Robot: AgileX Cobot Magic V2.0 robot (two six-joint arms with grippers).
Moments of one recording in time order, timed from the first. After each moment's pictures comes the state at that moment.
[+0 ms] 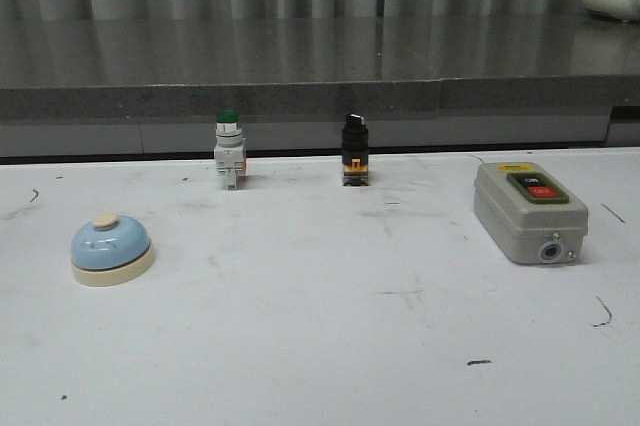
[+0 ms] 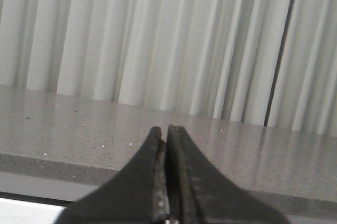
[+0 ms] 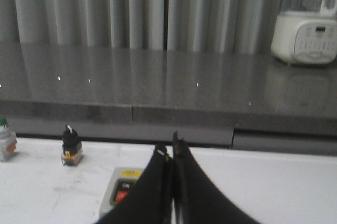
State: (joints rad) left arm 0.05 0.05 -0.22 -0.06 0.01 -0.12; right arm 0.04 0.01 -0.21 0.20 0.17 -0.17
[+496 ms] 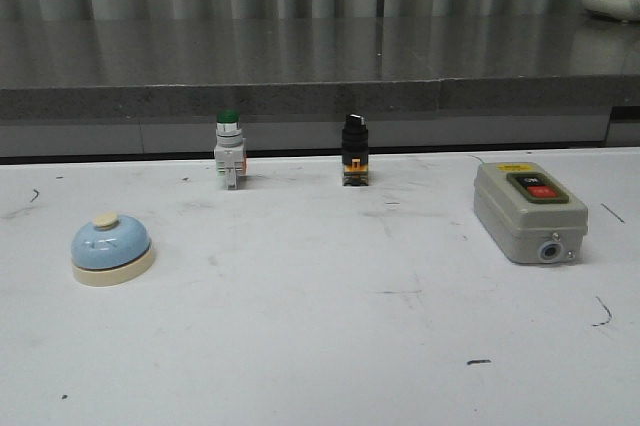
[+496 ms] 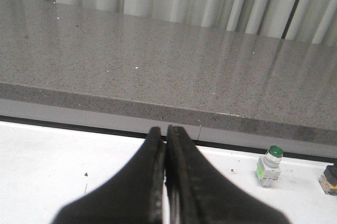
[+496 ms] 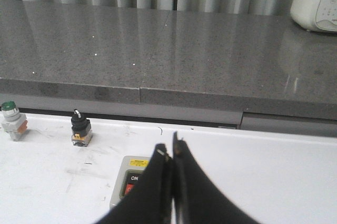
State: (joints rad) left arm 0.05 0.44 -0.52 -0.06 0.29 -0.11; right arm 0.04 0.40 -0.52 0.20 0.32 -0.16
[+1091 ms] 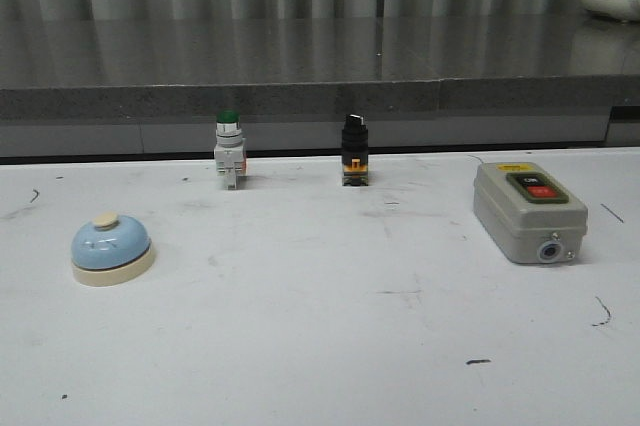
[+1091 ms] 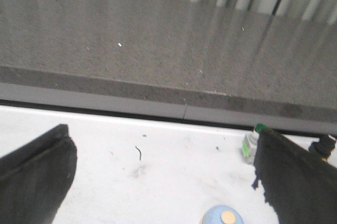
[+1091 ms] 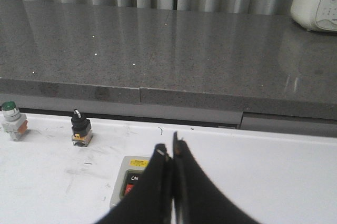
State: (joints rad) left arm -0.02 0.58 -0.56 -0.09 0.28 -0.09; right arm 0.04 0.40 -0.52 0.20 0.33 -0.16
